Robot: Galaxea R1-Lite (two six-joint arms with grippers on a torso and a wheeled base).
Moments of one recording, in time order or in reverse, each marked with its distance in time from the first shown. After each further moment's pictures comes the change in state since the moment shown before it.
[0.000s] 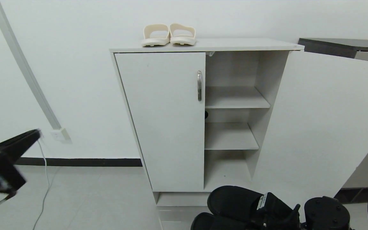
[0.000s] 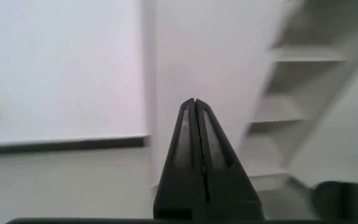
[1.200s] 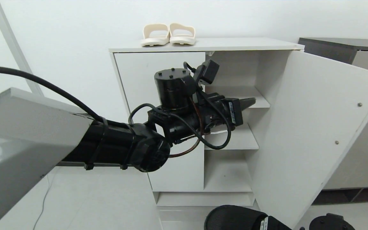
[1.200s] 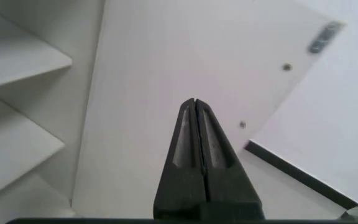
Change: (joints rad) left arm -0.422 1.184 -0.901 -0.426 -0.685 -0.333; right arm 0.101 -0.016 0.084 0.010 0.016 -0.010
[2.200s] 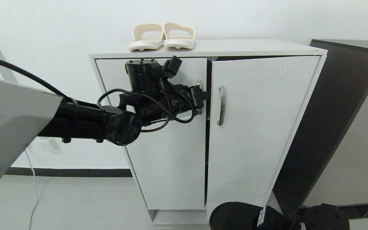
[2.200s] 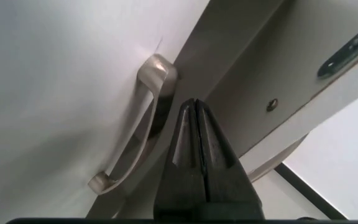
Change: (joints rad) left arm 0.194 -0.020 -0.057 0.194 -0.057 -0.067; right arm -0.055 -0.052 -0.064 0.173 0.008 0.004
